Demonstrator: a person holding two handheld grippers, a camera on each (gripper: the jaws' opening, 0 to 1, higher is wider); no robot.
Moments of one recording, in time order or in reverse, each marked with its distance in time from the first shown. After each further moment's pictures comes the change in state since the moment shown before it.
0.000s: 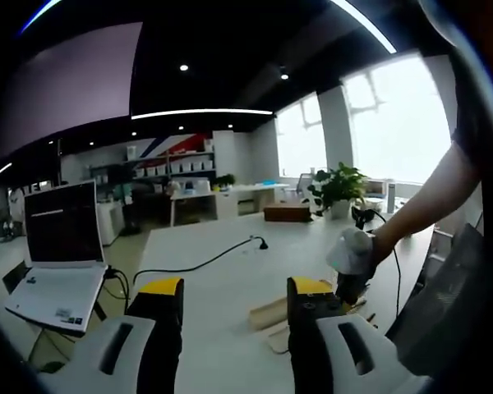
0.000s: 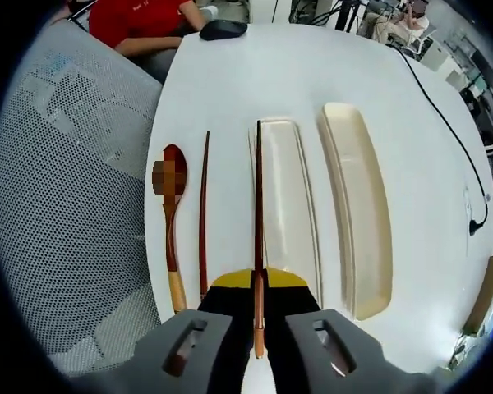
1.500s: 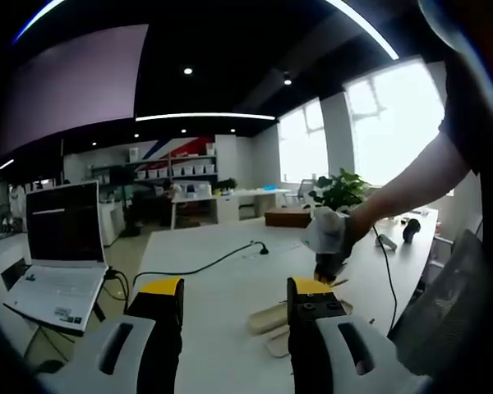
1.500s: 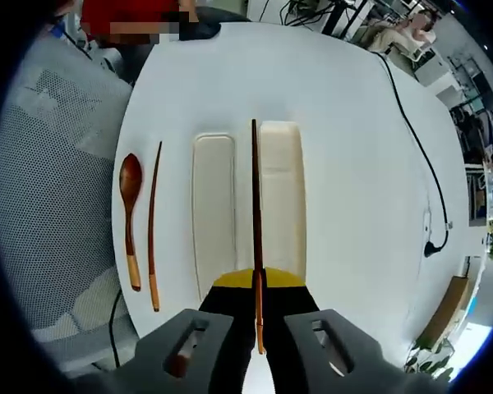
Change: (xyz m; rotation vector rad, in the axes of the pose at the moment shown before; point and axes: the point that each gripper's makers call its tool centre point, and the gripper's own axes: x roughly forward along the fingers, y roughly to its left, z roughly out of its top) left arm -0.002 0.003 0.005 -0.023 -0.027 0.010; right arm -0.038 -0.075 0.029 -0.093 0.106 -0.114
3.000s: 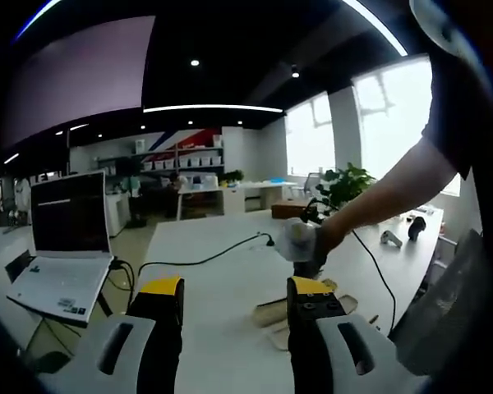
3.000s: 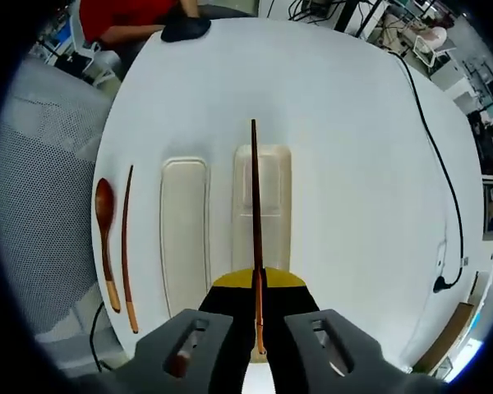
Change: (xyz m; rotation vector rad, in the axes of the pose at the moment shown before) left arm 0.002 0.010 -0.011 -0.016 0.052 0.033; right arm 0.049 -0.030 0.031 -0.032 -0.010 0.080
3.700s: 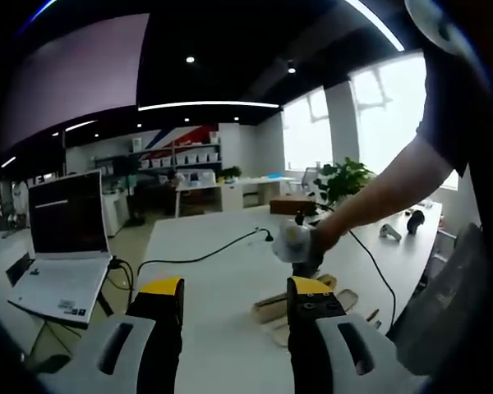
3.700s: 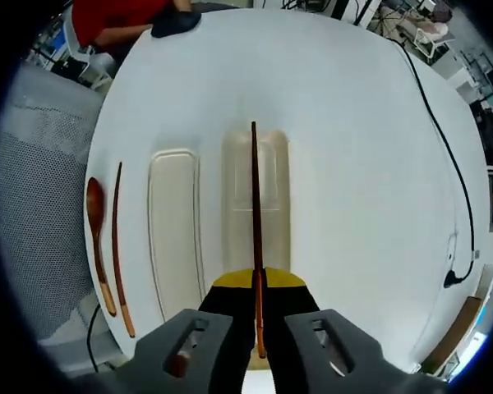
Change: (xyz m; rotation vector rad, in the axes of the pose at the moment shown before) left arm 0.002 -0.004 -0.002 0.026 0.021 -0.008; right arm 0.017 0.001 -0.006 0.036 0.019 0.022
